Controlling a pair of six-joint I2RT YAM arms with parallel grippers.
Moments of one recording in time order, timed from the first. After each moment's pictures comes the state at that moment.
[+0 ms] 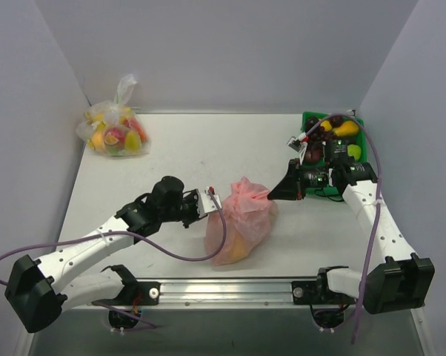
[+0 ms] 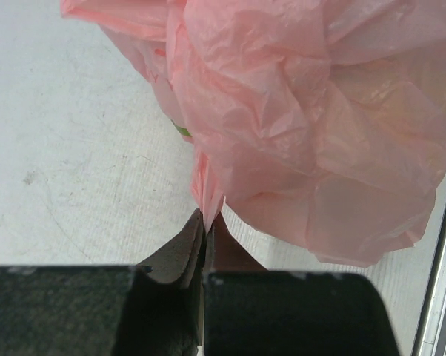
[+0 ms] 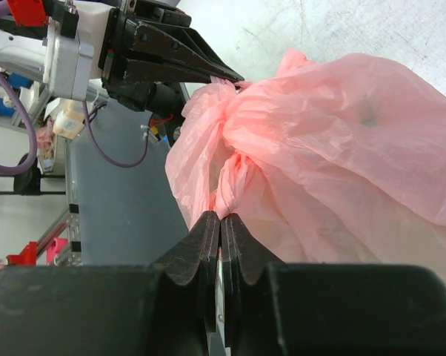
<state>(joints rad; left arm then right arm) -0.78 1.05 0.75 -0.28 0.30 0.47 0.10 1.21 1.07 -0.85 -1.18 -0.21</state>
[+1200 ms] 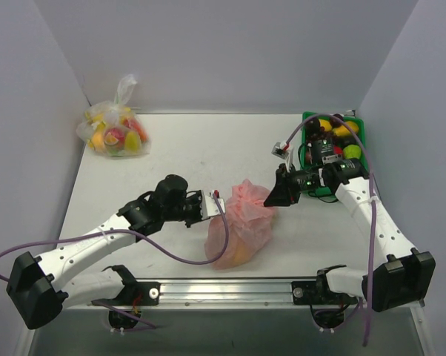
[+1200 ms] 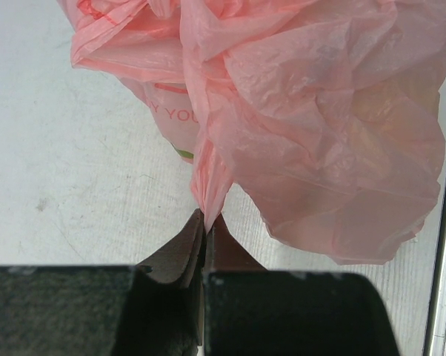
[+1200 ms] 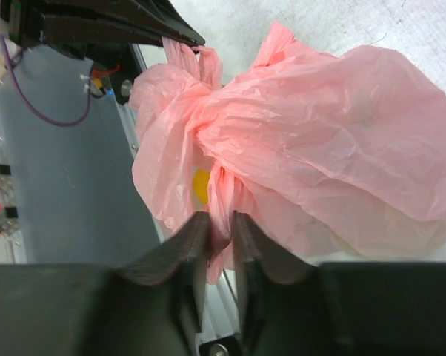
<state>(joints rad) -0.82 1.08 0.81 -0.32 0.32 0.55 0.24 1.24 1.13 -0.95 -0.96 -0.36</state>
